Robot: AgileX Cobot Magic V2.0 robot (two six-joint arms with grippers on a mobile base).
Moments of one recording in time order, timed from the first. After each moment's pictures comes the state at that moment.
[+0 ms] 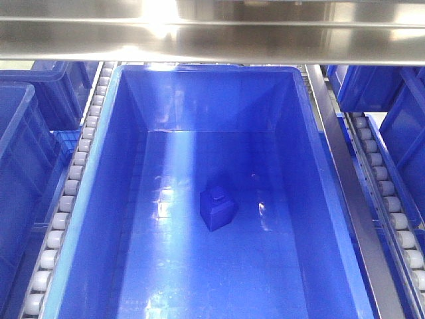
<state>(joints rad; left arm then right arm) 0.01 -0.02 0.03 0.03 0.09 -0.04 -0.12 -0.01 0.03 -0.10 0.02 0.05</state>
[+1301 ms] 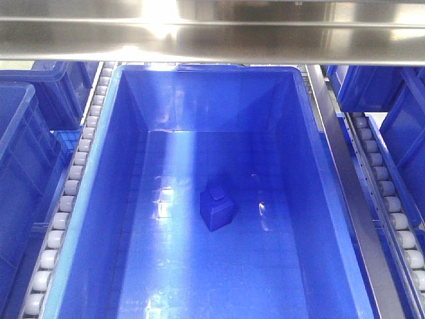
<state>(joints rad) 0.01 -0.02 0.03 0.03 0.09 -0.04 -0.12 -0.01 0.03 0.07 0.04 -0.12</state>
